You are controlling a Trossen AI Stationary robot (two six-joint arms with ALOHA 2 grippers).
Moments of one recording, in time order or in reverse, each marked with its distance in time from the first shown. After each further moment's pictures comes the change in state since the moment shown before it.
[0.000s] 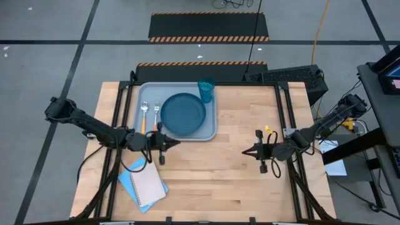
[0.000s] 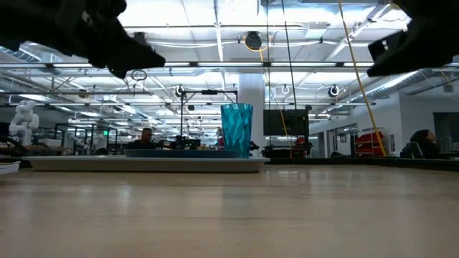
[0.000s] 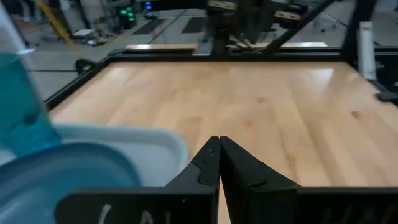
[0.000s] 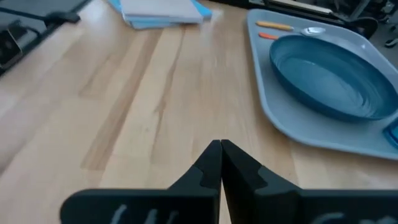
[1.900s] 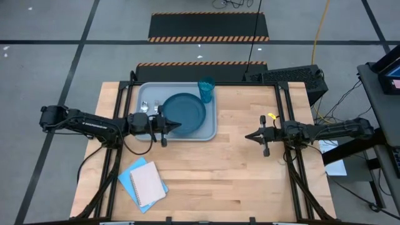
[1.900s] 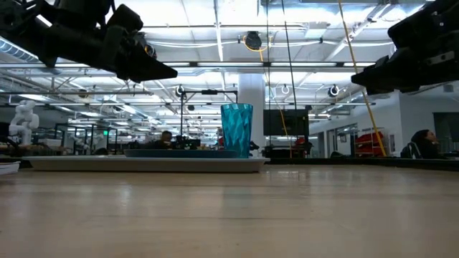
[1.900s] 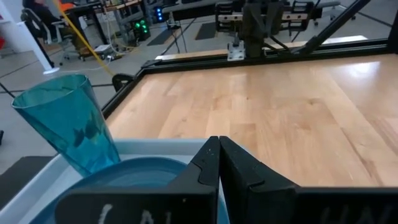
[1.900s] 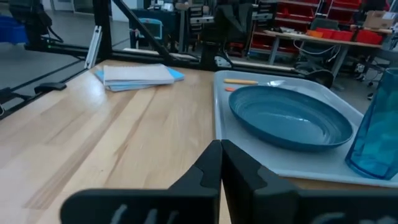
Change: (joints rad) left arm 0.379 -0.067 -0.030 0.014 0.316 0.203; right arm -0.488 -0.468 -0.330 0.263 -0.446 -0.216
